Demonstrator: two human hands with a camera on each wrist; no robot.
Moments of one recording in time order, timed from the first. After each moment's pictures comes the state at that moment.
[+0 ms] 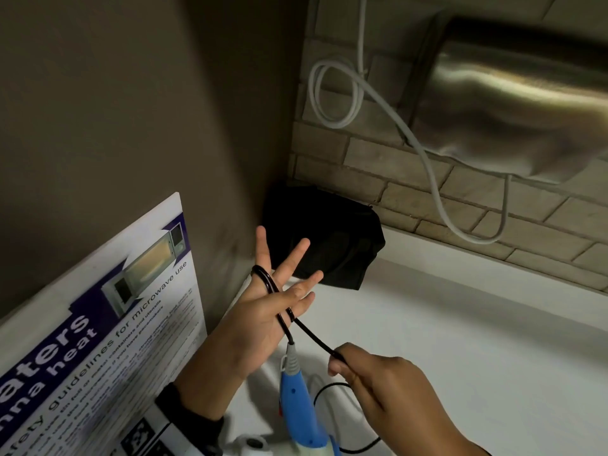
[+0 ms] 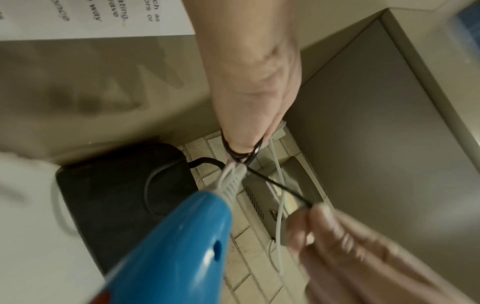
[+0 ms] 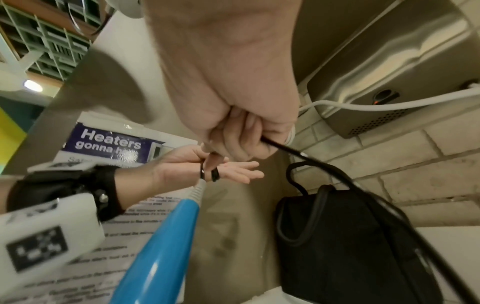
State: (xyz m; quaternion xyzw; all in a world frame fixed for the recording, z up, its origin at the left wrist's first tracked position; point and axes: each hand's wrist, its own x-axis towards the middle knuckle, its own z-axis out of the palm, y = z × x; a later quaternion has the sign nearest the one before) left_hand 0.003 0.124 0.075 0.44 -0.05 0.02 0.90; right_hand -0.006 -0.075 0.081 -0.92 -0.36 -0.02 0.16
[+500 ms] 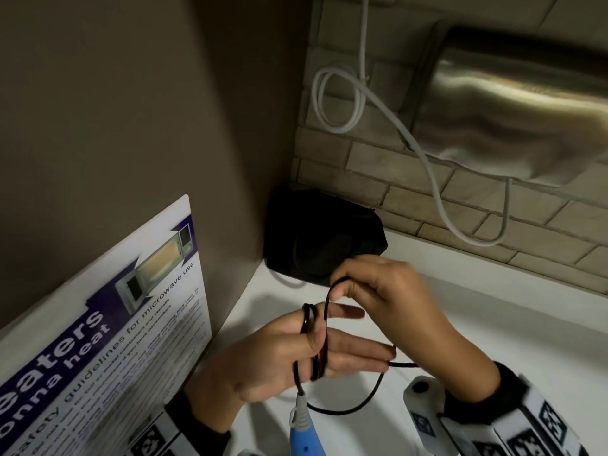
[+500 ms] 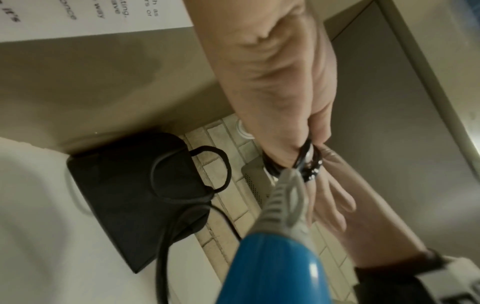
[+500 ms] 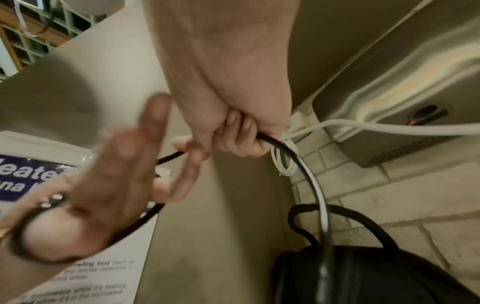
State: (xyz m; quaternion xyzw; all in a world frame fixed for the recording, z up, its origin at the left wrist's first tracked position) left_hand -0.024 0.111 0.082 0.46 -0.16 -0.23 0.85; right_hand 0.054 -0.043 0.141 -0.84 -0.43 -0.07 0.31
